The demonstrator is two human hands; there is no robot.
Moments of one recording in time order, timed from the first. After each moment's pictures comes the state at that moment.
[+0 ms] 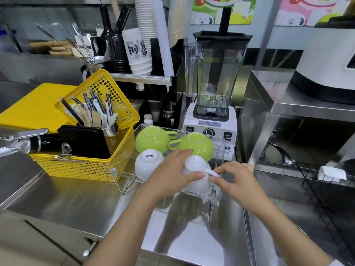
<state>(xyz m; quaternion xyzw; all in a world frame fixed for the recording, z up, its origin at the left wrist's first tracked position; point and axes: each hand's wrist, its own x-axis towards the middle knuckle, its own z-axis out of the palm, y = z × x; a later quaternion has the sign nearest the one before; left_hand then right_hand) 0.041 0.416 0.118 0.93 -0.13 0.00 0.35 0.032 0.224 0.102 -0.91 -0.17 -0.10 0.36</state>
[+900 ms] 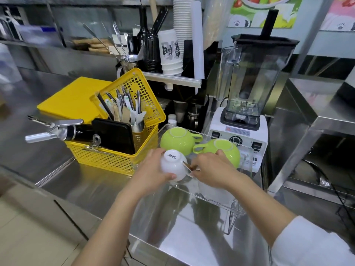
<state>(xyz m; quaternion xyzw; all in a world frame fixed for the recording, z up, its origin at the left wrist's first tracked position) 0.037 0.503 0.105 0.93 0.07 0.05 0.36 0.086 0.333 0.131 -0.95 -0.31 0.00 0.04</state>
